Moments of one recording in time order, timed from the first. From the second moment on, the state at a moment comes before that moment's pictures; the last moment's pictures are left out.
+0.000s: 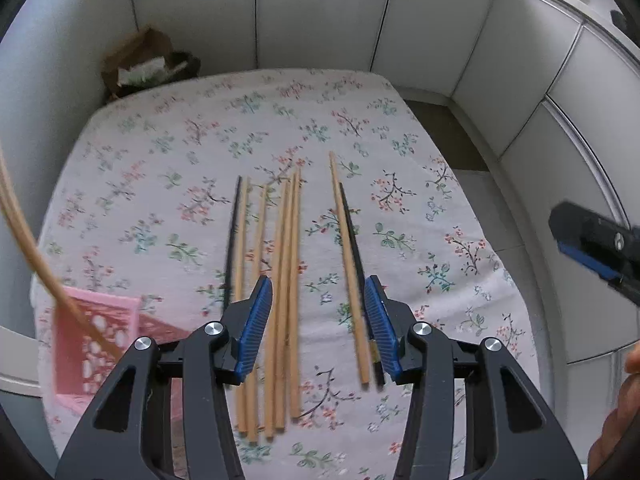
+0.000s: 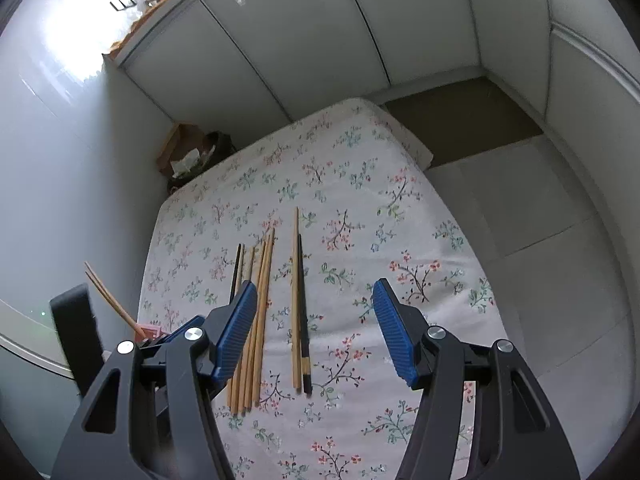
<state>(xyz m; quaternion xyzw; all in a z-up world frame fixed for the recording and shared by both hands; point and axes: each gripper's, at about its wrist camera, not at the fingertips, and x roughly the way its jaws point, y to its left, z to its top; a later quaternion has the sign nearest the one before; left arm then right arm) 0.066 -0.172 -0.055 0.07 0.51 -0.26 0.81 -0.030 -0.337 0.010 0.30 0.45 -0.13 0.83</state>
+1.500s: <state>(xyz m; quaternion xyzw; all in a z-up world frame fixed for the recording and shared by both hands) 0.096 -0.207 -0.123 0.15 0.56 -0.21 0.79 -0.033 -0.365 -0.020 0.38 0.47 -0.16 0.78</state>
